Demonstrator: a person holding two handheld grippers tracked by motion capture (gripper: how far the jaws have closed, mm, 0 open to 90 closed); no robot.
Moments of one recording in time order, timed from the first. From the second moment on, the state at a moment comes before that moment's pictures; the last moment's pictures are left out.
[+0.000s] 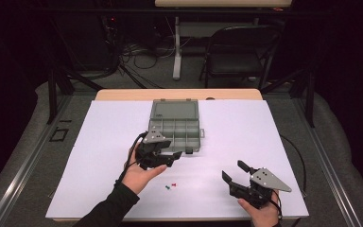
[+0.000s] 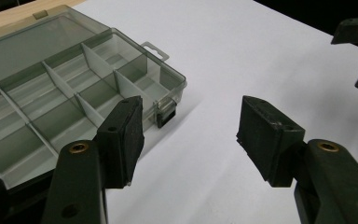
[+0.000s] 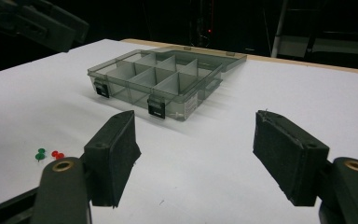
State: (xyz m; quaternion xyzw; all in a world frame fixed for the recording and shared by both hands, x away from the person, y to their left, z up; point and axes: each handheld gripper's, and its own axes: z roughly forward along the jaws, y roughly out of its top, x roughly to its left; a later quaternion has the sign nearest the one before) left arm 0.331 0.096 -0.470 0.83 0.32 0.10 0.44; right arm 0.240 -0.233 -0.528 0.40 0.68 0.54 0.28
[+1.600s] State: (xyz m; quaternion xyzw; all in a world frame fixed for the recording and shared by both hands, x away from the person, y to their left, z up) left arm 0.278 0.119 -0.551 0.85 0.32 0.07 0.40; right arm 0.239 -0.233 -0.528 0.41 0.68 0.54 0.28
